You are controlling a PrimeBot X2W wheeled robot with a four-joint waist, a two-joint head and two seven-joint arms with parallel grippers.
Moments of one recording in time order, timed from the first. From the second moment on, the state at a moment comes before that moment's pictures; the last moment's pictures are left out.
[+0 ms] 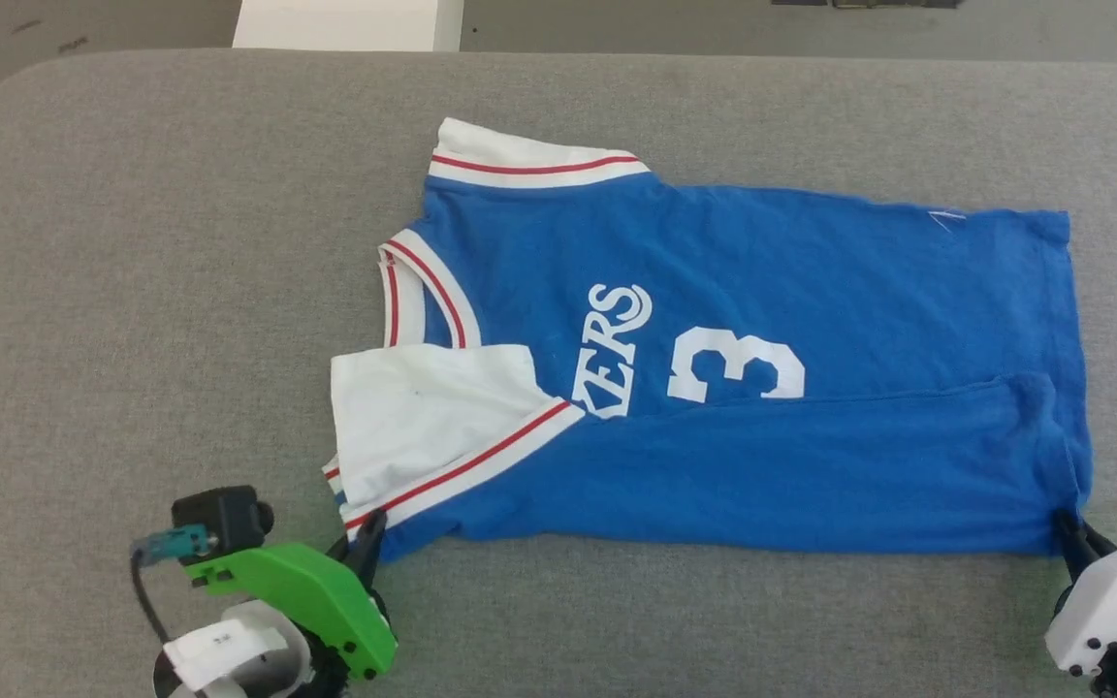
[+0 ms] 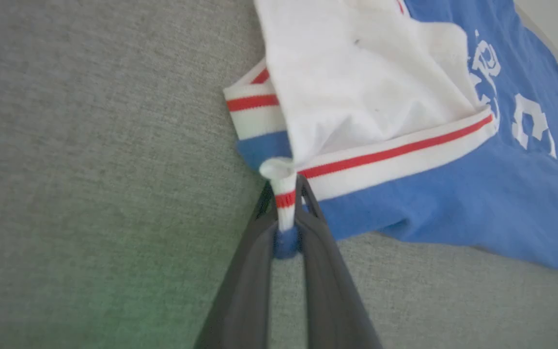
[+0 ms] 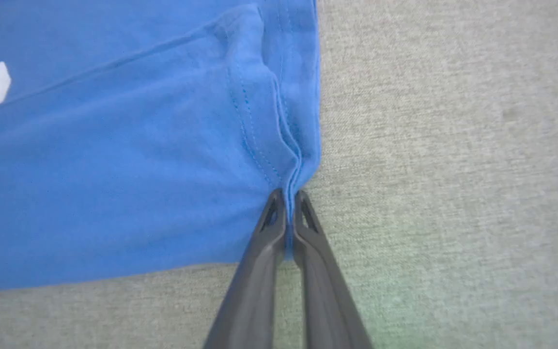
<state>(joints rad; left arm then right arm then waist) 0.02 0.12 -0.11 -0.08 -0.59 0.11 0.42 0.02 -0.08 -0.34 0.02 0.24 0.13 0.48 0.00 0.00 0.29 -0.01</state>
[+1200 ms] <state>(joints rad) 0.25 0.13 -0.06 -0.13 -0.78 0.07 0.49 0.20 -0.05 -0.43 -0.13 0.38 0.13 0.55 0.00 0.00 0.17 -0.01</state>
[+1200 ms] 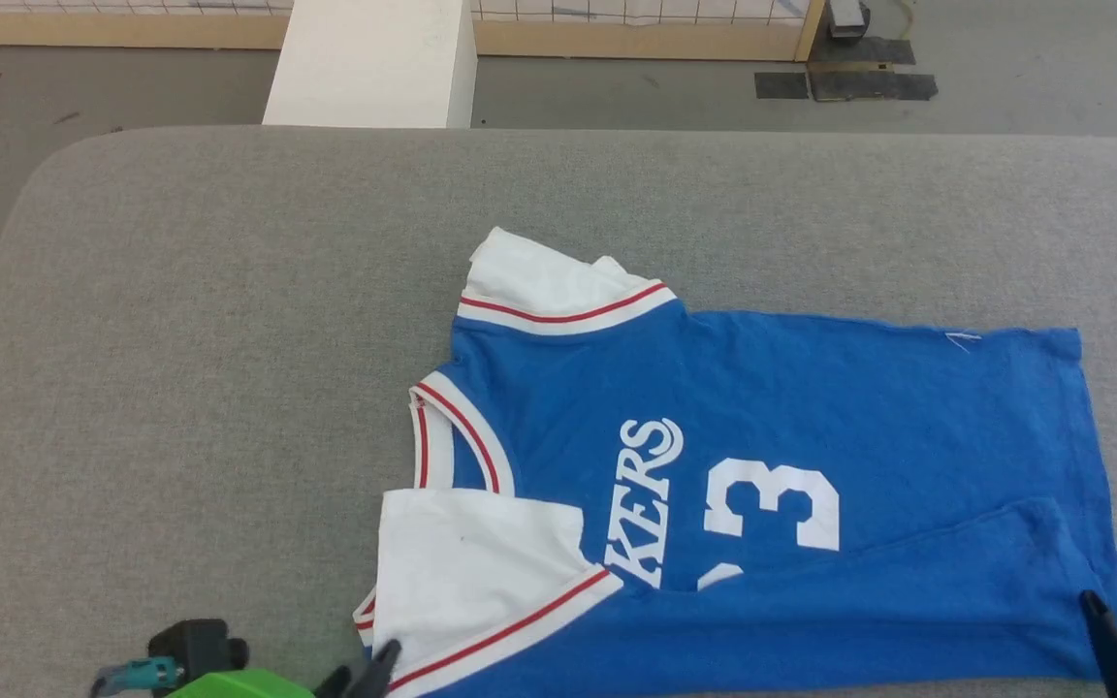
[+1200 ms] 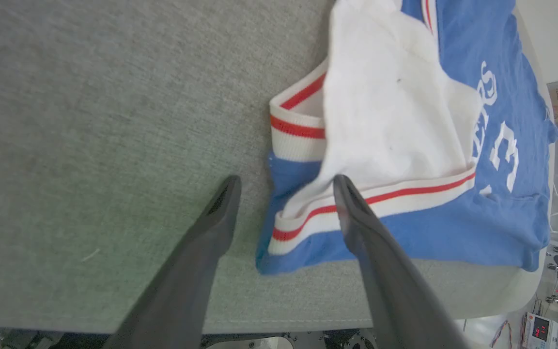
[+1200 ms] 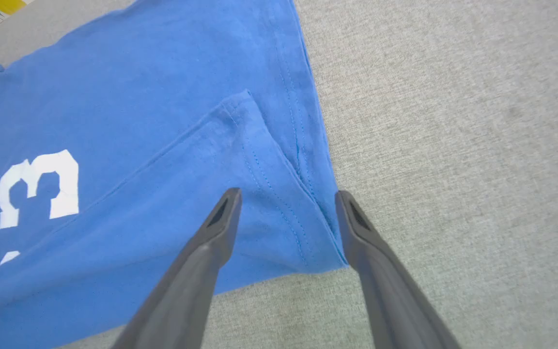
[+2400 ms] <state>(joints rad) -0.01 0.10 -0.14 -0.04 -0.24 0.01 -0.20 0.08 -0.05 -0.34 -0.08 0.22 0.13 -0.05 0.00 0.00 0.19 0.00</state>
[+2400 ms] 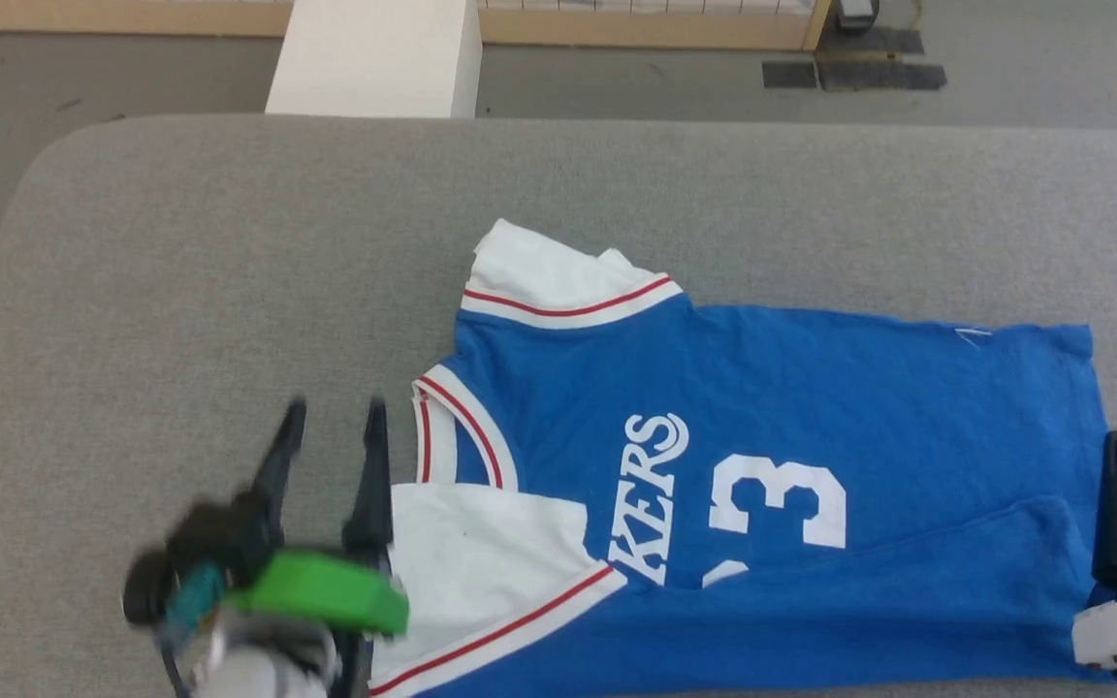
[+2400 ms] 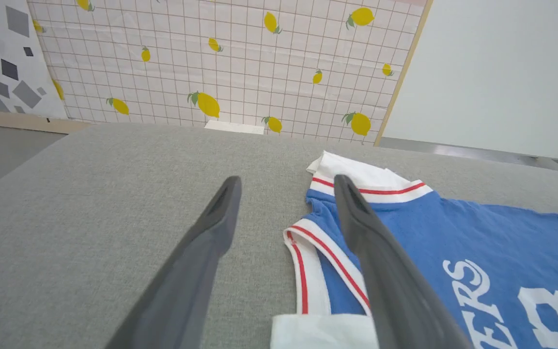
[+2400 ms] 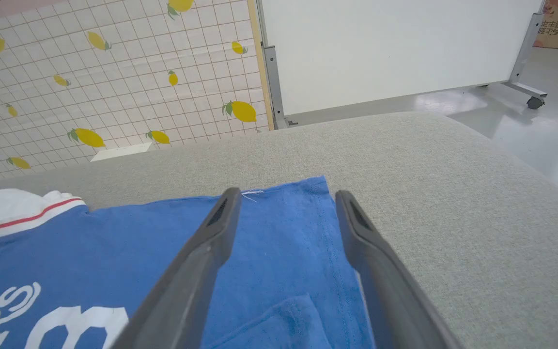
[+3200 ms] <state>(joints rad) -0.92 0.17 -0.25 0.23 -0.47 -0.08 0.80 -0.09 -0.05 -0.28 -0.08 0.24 0.13 -0.07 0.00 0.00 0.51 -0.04</state>
